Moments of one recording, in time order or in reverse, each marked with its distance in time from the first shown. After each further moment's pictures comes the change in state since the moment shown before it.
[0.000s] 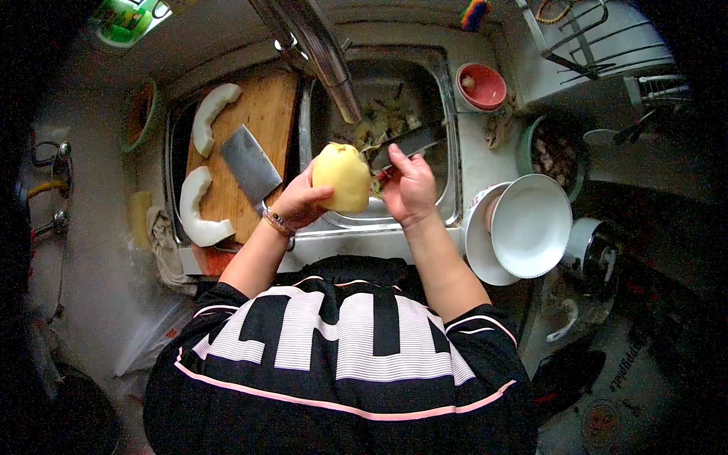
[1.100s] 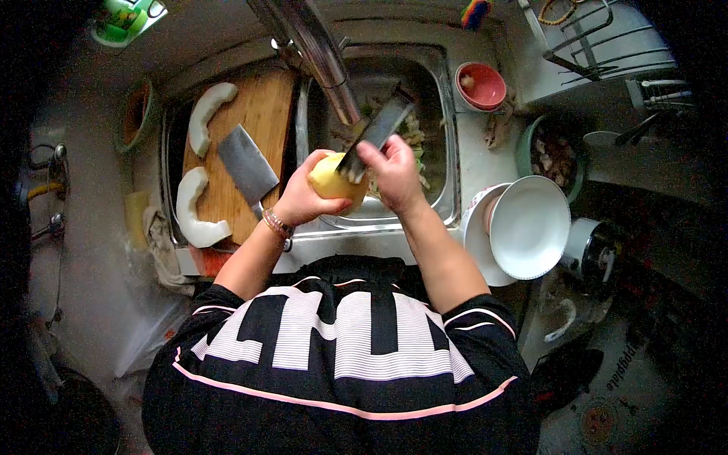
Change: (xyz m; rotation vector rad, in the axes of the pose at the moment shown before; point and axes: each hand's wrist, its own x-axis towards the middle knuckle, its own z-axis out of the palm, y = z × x) left_hand 0.006 0.006 0.013 0.971 0.156 0.292; right_hand 0.014 0.004 0.027 -0.470 -0.182 -0.226
